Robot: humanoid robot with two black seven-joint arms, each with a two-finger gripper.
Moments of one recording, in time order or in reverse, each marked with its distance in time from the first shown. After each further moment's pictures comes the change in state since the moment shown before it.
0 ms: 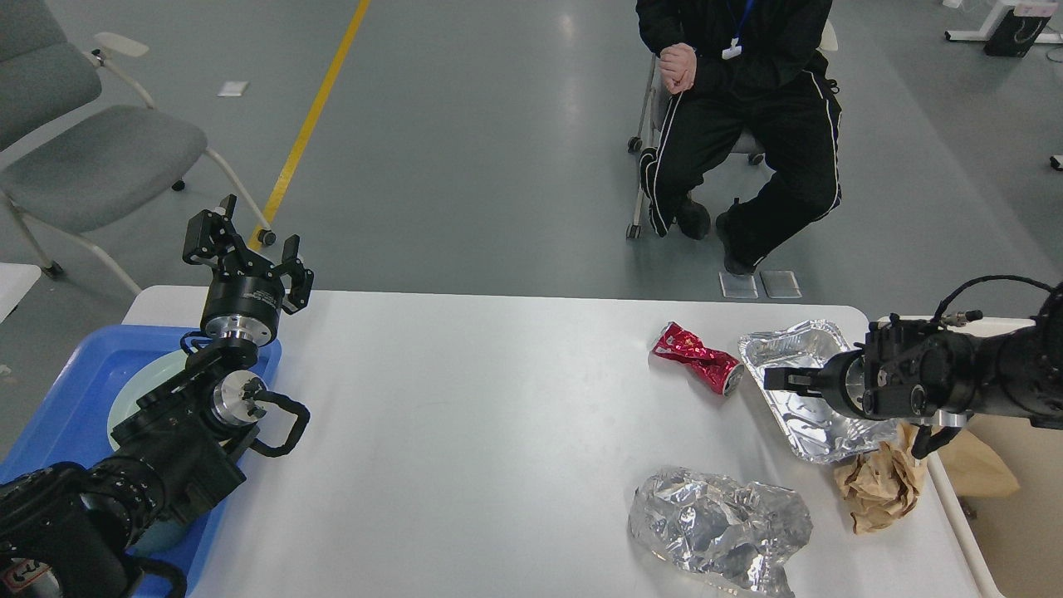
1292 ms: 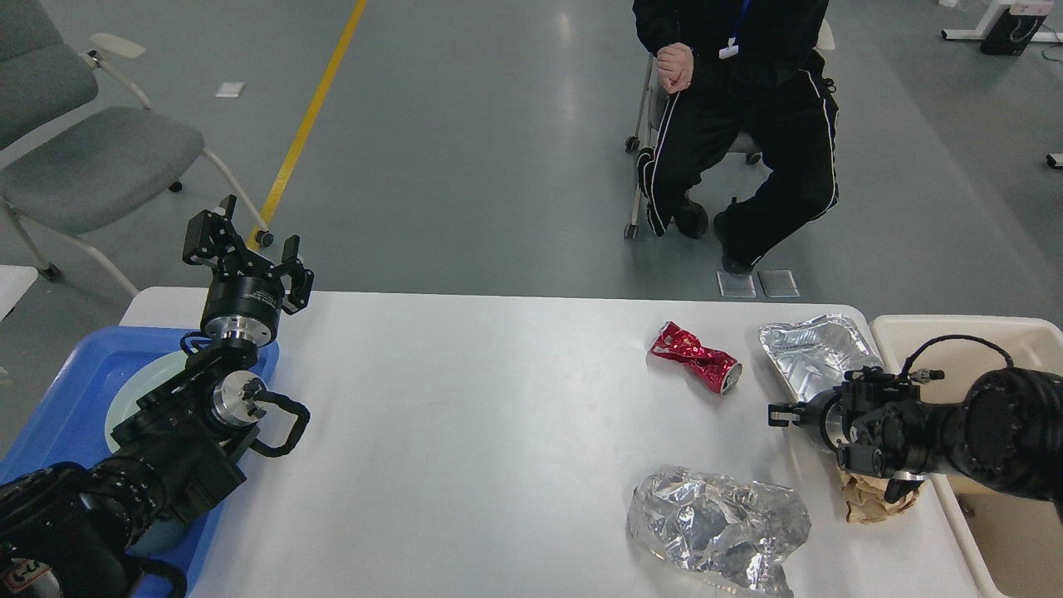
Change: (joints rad) left arm 0.001 0.000 -0.002 0.000 0.000 0.000 0.000; right arm -0.240 0.093 -0.007 -0.253 0.005 -0.071 0.002
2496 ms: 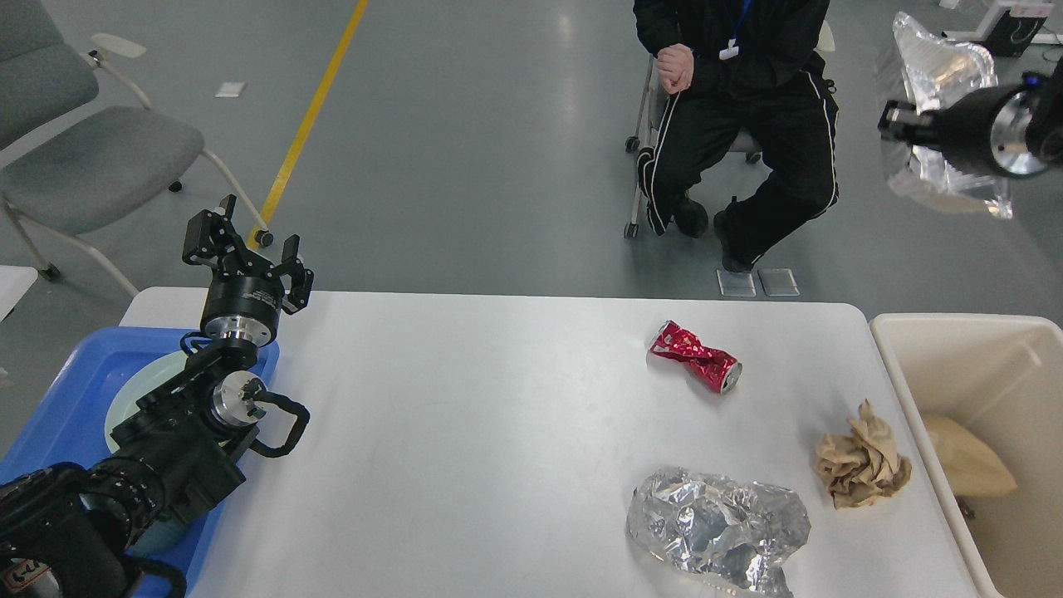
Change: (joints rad) left arm 0.000 0.000 0.001 0.000 0.000 0.000 0.000; right arm 0.951 -0.390 -0.005 0.478 -0.003 0.174 0.044
